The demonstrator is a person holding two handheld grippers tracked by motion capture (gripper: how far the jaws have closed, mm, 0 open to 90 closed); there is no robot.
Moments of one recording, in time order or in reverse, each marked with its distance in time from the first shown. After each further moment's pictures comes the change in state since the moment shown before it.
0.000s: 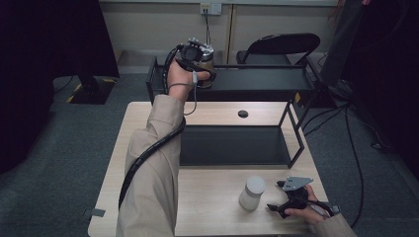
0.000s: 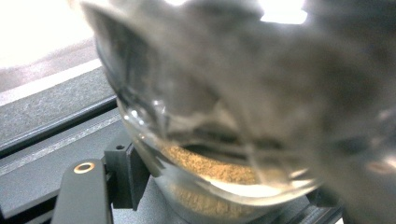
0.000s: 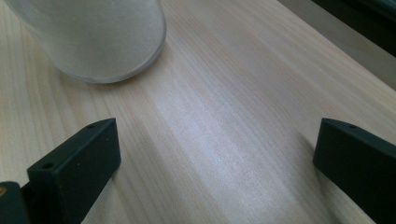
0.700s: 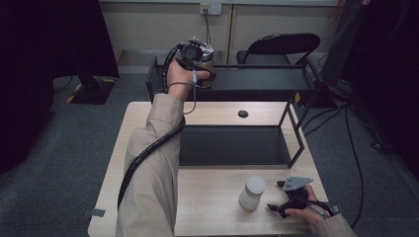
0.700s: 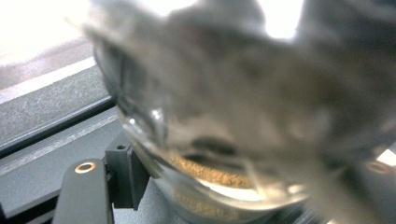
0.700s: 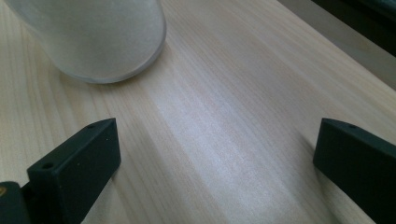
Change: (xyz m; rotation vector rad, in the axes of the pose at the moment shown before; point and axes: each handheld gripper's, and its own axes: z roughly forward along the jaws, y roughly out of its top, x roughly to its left) left arm 0.002 0.005 0.000 0.021 -0.009 0.011; right arm 0.000 0.000 0.000 -0.001 0.001 0.001
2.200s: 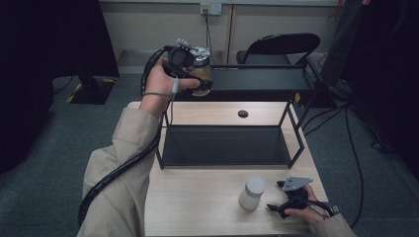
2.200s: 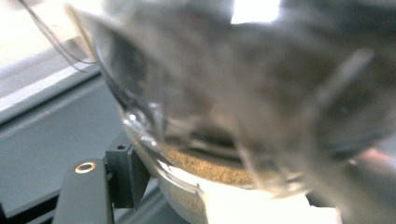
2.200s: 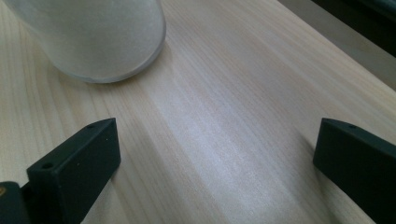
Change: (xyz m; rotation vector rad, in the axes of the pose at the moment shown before) left arm -0.001 -0.013 -0.070 -0.018 -0.123 0.087; right arm 0.001 0.000 0.000 0.002 -0.005 -0.002
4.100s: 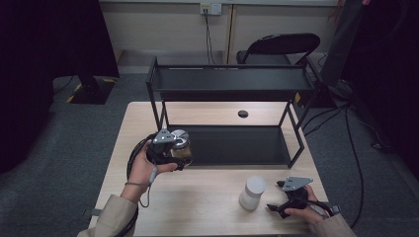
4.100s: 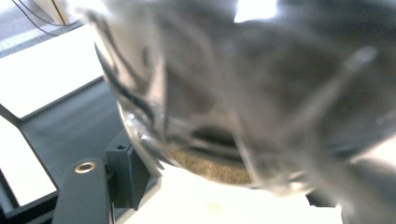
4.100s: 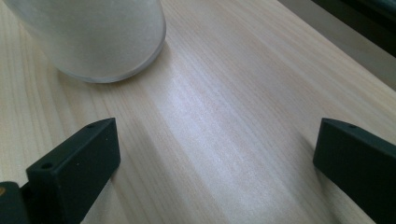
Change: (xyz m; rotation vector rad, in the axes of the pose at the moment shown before) left arm 0.002 -0.212 0.022 0.006 -0.111 0.011; right arm 0.000 0.000 0.000 0.000 -0.001 0.000
